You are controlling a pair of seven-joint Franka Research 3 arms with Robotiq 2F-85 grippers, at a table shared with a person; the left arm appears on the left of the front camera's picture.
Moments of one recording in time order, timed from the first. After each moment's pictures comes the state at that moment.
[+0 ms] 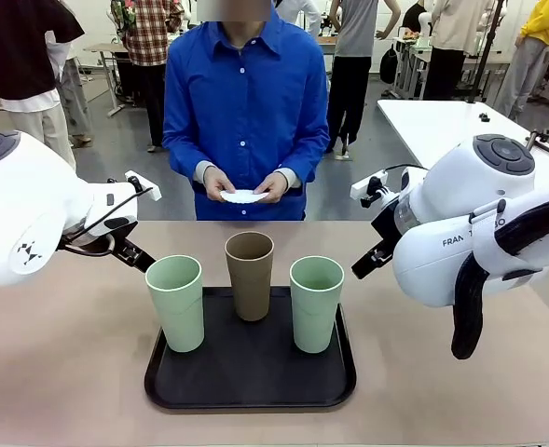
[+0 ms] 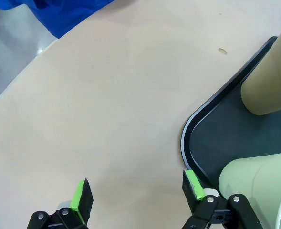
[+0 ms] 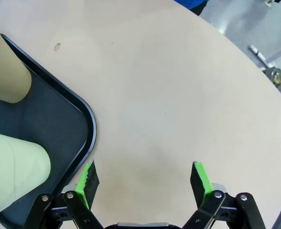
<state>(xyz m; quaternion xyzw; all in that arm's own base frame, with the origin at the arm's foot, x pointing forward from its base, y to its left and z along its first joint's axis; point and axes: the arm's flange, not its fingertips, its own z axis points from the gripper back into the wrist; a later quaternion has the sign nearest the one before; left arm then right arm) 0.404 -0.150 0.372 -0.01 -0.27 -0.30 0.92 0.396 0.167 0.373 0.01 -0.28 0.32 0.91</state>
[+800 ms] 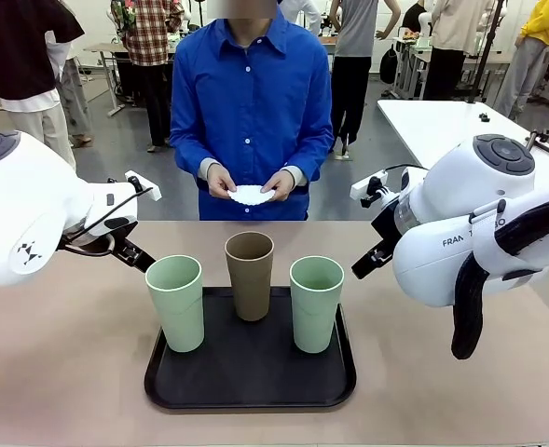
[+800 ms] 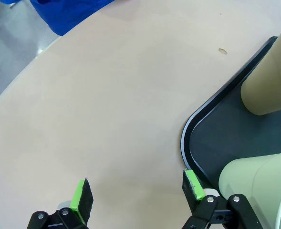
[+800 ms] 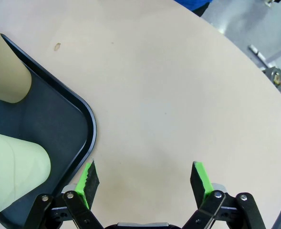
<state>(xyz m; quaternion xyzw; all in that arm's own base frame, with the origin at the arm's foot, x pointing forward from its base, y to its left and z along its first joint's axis) 0.404 -0.150 0.372 -0.01 -0.27 -0.30 0.92 0.396 0.167 0.373 0.01 -0.28 0.32 0.91</state>
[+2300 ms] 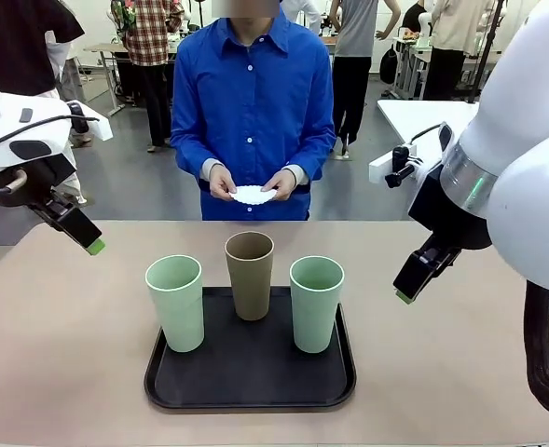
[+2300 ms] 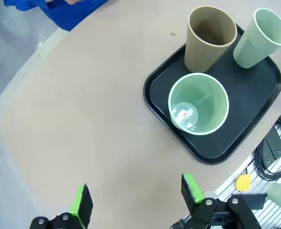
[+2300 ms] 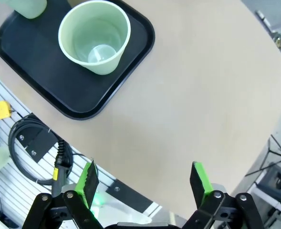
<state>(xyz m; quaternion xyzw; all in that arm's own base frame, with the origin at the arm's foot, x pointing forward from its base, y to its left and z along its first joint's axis) 0.292 -0.139 0.528 0.02 -0.22 -0.31 0.92 0.244 0.177 0.506 -0.04 -0.15 0.34 0.93</state>
